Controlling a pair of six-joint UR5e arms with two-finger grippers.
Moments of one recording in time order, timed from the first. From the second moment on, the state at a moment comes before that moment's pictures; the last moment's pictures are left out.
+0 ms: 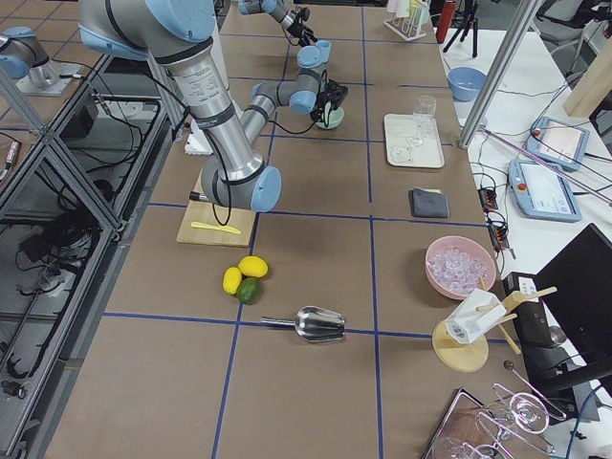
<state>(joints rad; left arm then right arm) -0.15 -1.11 -1.66 -2.92 -0.79 -1.31 0.46 -0.91 1.70 -1.23 1.76 1.91</state>
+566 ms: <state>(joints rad) -0.14 -1.17 -1.60 -2.92 -0.67 -1.31 0.46 -0.91 1.75 -1.28 1.76 1.91</state>
